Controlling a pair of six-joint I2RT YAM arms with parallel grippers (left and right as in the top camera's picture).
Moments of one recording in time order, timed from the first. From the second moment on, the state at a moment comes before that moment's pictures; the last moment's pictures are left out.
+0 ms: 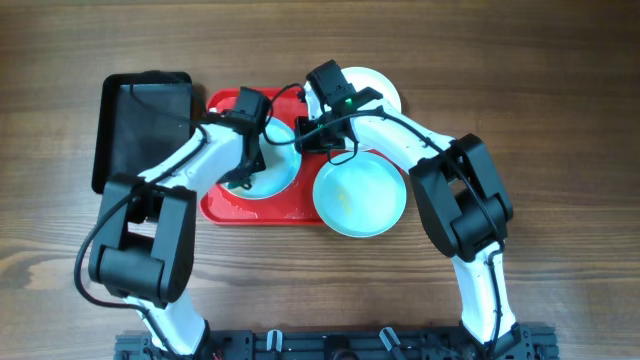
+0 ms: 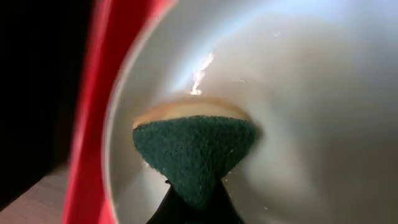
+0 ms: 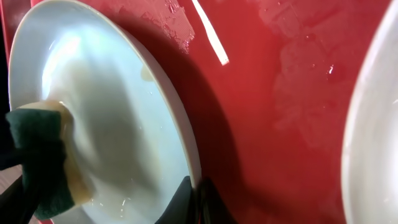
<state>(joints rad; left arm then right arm) -0.29 1.90 1.15 -0.72 -0.26 -0.54 0.55 2.24 1.61 -0.55 -0.43 0.42</state>
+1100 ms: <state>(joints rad) -0.15 1.91 1.18 -0.69 0.01 -0.61 0.56 2.25 1.61 -0.56 -0.44 0.42</state>
